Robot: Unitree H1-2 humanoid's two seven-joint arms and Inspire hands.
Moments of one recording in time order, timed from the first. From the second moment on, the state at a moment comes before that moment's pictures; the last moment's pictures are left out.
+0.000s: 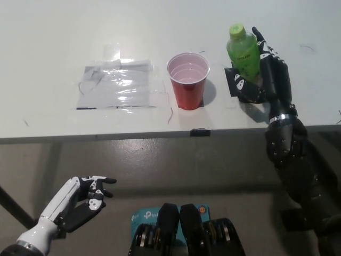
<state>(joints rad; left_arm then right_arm) -0.03 0.35 -0.04 -0.24 0.01 0.21 -0.28 -0.84 -0.15 0.16 0.92 -0.59 -0.33 -0.49</state>
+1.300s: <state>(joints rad) -0.03 0.35 -0.04 -0.24 0.01 0.19 -0.28 -0.84 -0.05 -0.05 1.03 -0.28 -0.41 -0.53</state>
